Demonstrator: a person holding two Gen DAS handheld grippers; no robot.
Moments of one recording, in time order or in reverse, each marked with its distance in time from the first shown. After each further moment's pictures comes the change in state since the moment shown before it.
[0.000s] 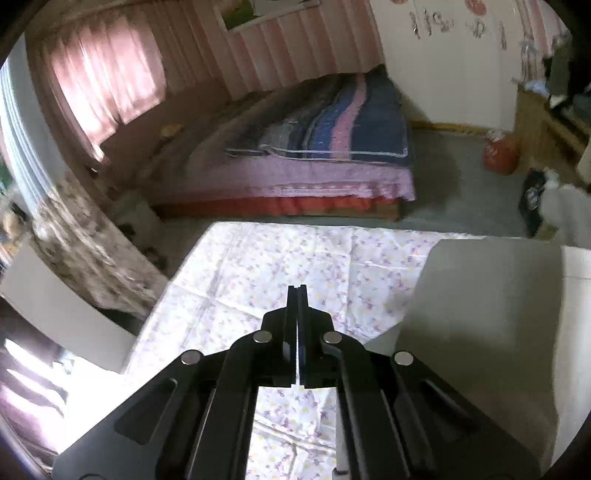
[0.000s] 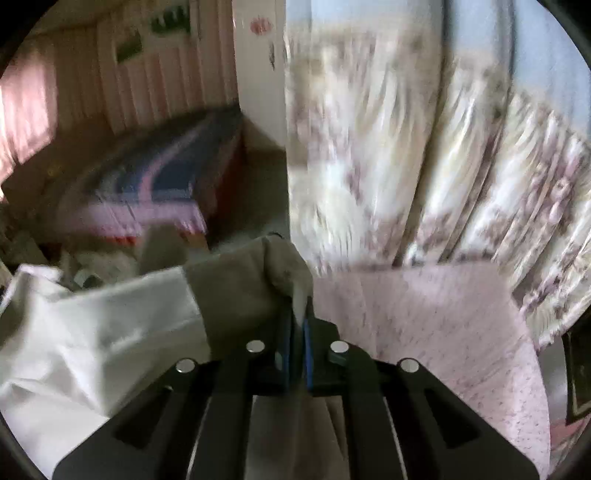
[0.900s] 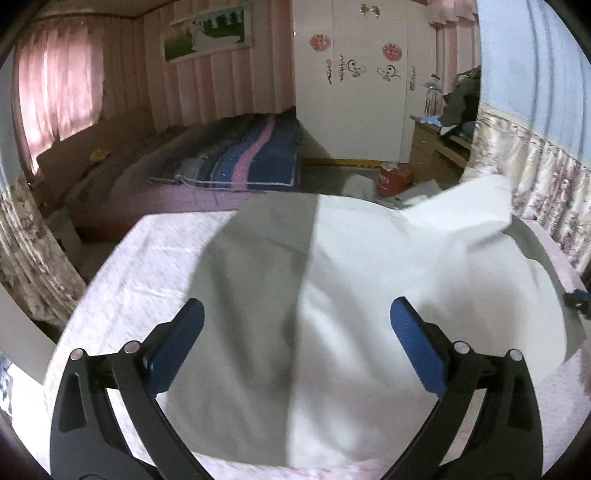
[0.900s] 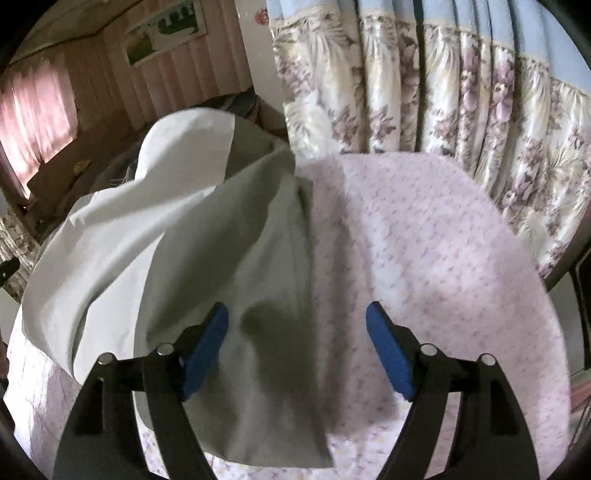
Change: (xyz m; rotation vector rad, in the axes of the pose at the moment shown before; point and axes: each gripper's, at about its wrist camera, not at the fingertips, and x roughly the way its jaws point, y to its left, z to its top) left arm -0.191 -0.043 -0.126 0.038 -0.163 -0.357; right arm -0.117 -0.055 -0.153 0.043 -0.004 0.172
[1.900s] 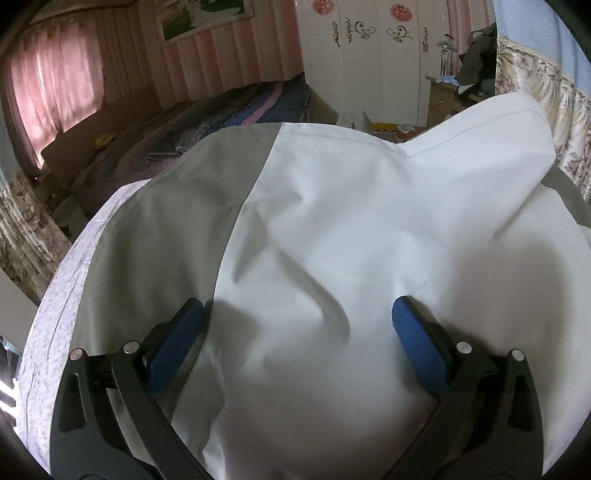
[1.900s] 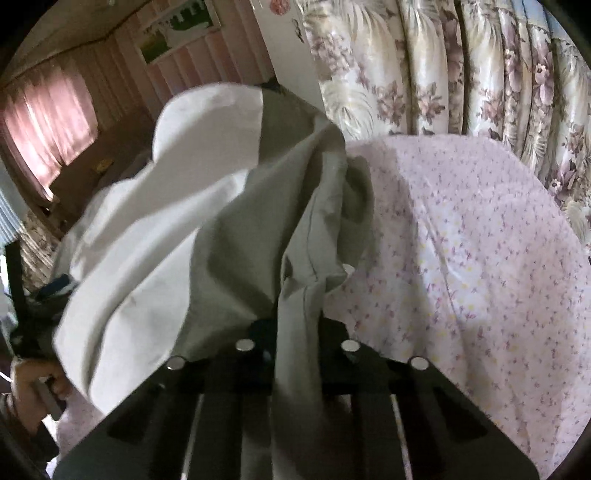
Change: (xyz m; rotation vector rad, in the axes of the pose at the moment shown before) left arm 0.096 -0.051 -0.016 0.036 0.125 0.100; right arm 0.019 0.025 0.007 0.020 0.012 0.129
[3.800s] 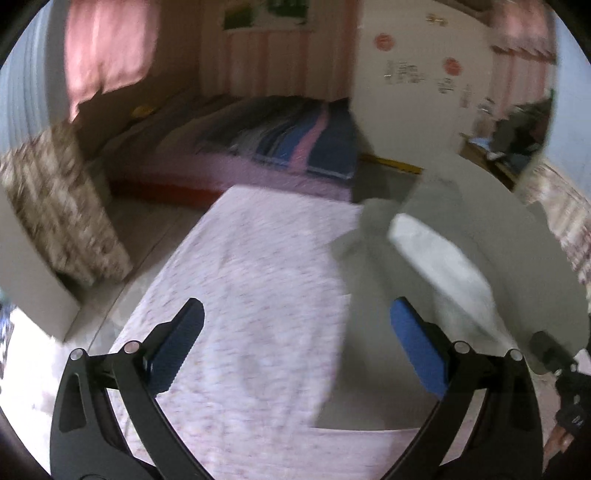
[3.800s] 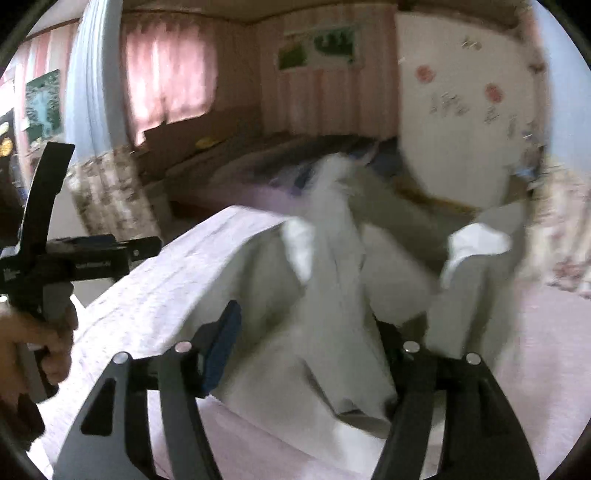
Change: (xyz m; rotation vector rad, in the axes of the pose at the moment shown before) left arm -0.108 0.200 0.010 -0.191 -0.071 -0.043; right arm -0.054 0.300 -0.043 -0.404 -0.216 0.110
